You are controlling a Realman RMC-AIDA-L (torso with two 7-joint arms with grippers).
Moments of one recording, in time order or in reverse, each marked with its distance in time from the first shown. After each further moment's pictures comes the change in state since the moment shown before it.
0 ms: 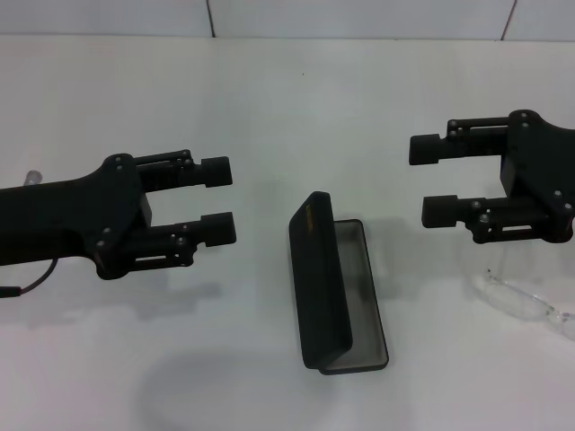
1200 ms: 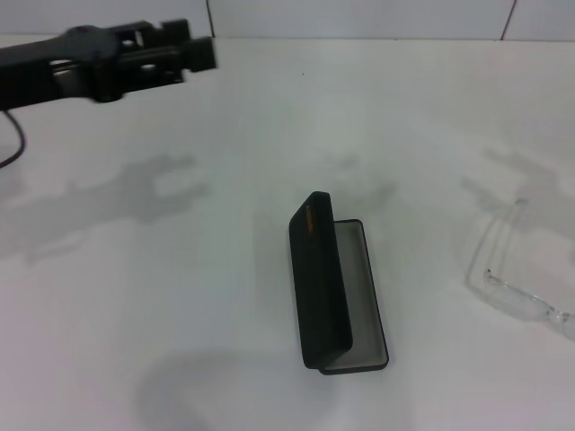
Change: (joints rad) left arm -0.010 -0.053 -0.048 0.437 0.036 -0.264 -0.530; right arm -0.150 0.013 0.502 0.113 0.009 0.094 -0.152
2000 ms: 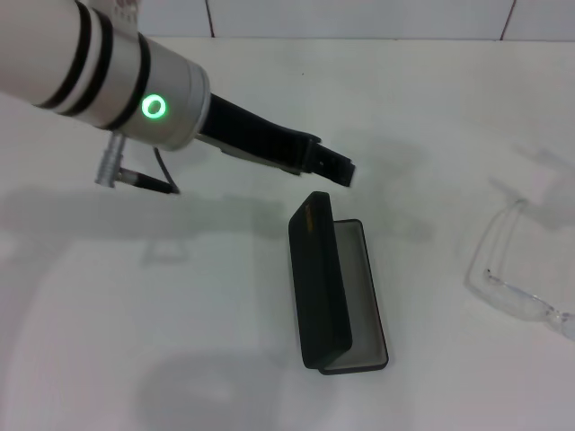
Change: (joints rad) left arm -0.175 -0.020 0.642 0.363 0.613 -0.200 -1.000; right arm -0.013 -0.054 0.070 0.002 0.001 -0.043 -0.171
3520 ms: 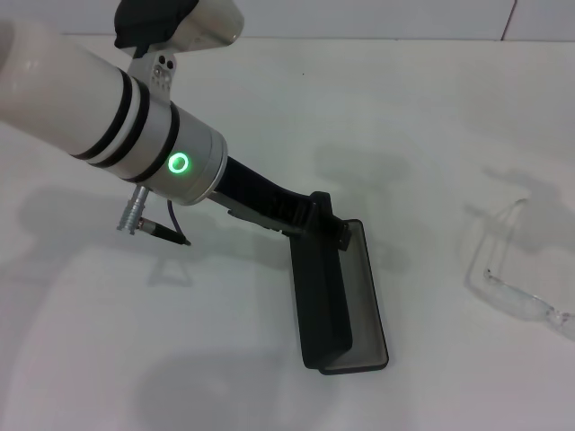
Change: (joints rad) left arm -0.015 0.010 0.088 -0.202 -0.029 -0.041 -0.001; right arm 0.014 0.002 -0.054 0.009 -0.039 -0.077 -0.007
